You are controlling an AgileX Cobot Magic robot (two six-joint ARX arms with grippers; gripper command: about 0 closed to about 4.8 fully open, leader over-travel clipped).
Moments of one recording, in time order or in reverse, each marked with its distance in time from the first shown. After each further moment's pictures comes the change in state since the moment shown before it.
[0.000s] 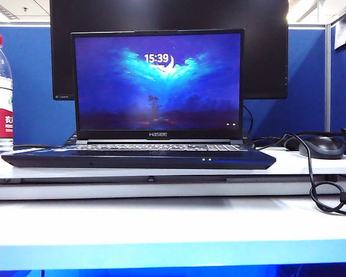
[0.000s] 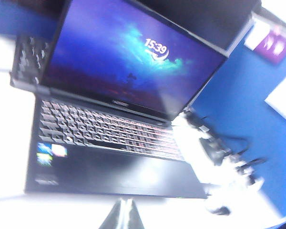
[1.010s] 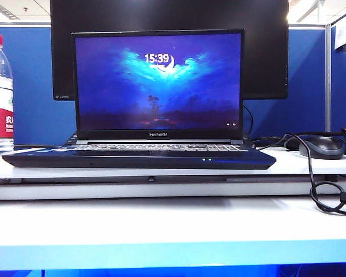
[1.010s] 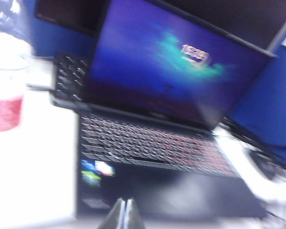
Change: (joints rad) left arm 0.117 0.000 -0.182 0.211 -0.011 0.135; right arm 0.003 0.000 -0.002 -0.096 0.000 0.007
